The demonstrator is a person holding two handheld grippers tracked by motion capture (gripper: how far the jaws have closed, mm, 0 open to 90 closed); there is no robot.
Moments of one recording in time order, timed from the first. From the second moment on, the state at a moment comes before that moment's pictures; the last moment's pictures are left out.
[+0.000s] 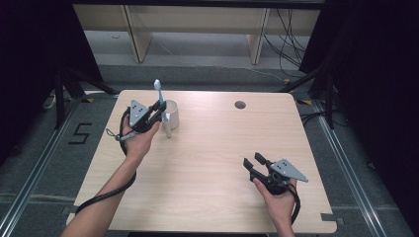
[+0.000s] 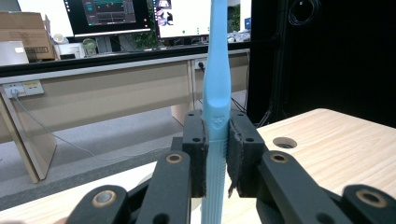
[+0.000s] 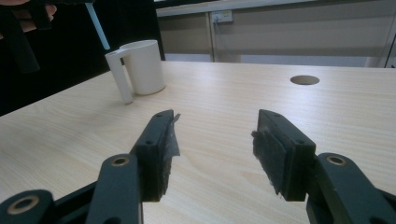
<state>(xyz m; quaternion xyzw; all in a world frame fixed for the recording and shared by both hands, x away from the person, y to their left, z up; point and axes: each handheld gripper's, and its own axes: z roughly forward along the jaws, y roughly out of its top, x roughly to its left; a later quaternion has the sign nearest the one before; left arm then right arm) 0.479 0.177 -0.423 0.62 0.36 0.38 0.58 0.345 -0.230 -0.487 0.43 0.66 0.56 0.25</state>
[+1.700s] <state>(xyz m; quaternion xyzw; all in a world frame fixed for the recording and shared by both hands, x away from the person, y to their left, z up) 0.489 0.174 -0.471 0.64 0.38 0.36 0.56 0.345 -0.229 -0.492 0.42 0.66 0.56 0.25</state>
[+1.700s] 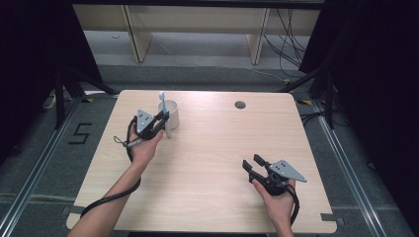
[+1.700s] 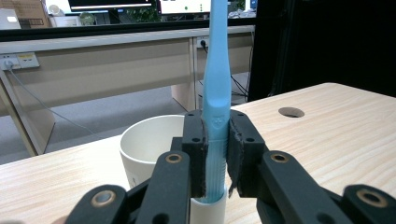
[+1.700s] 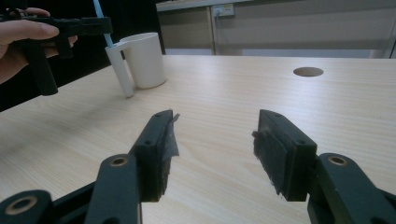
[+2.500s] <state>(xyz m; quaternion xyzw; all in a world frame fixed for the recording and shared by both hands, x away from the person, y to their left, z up) 0.485 0.174 -0.478 0.64 0.40 0.36 0.55 0.345 -0.230 -0.492 0.43 0.67 0.56 0.25</state>
